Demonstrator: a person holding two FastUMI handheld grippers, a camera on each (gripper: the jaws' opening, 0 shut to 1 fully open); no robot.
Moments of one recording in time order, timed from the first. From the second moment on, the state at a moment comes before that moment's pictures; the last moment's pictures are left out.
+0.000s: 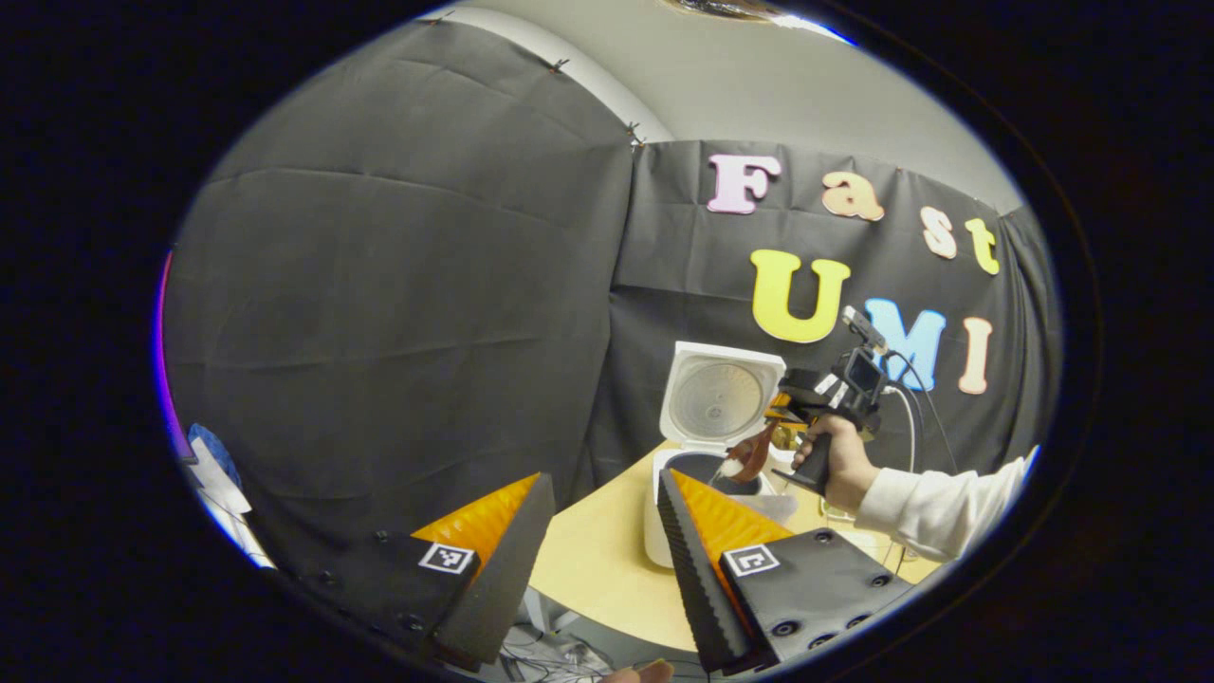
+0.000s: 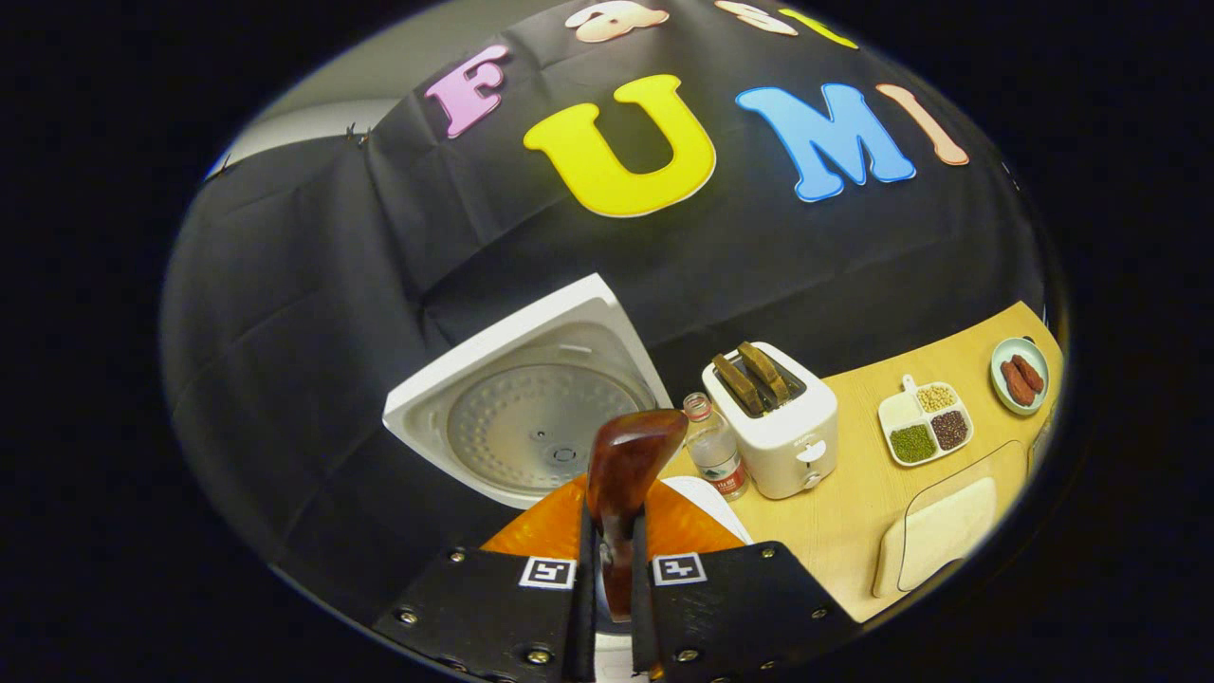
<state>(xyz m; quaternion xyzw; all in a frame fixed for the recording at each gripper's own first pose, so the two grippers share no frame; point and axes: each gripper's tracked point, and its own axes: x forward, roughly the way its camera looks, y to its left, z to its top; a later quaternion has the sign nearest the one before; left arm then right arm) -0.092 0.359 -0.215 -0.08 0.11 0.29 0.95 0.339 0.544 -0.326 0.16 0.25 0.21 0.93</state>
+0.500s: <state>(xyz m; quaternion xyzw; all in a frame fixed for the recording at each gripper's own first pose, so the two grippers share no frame) -0.086 0.374 -0.229 -0.09 0.12 0.30 0.94 0.335 0.582 -0.334 -0.08 0.16 0.26 0.95</state>
